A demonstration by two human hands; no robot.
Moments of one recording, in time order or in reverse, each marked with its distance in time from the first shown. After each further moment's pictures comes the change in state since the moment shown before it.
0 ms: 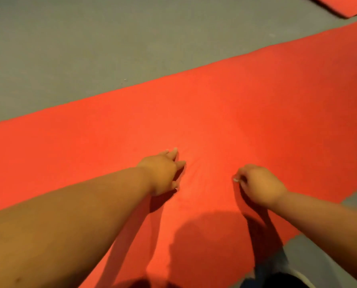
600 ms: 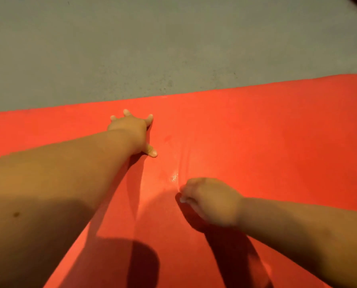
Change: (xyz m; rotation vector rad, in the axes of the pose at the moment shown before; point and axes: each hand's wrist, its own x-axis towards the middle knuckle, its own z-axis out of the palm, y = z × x) left_hand 0.032 -0.220 -0.018 -0.247 0.061 -0.631; right_hand 0.127 -0.194 -0.004 -0.043 -0.248 -0.618
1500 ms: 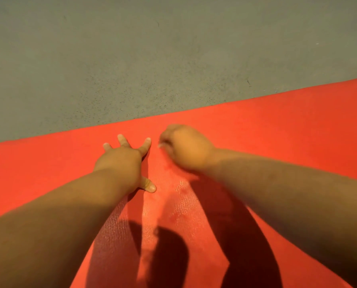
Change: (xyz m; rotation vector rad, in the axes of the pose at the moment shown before) left_hand 0.000 0.007 -0.004 -0.040 -0.103 -0.057; right_hand 0.163 0.061 -0.067 -0.031 0.295 -0.026
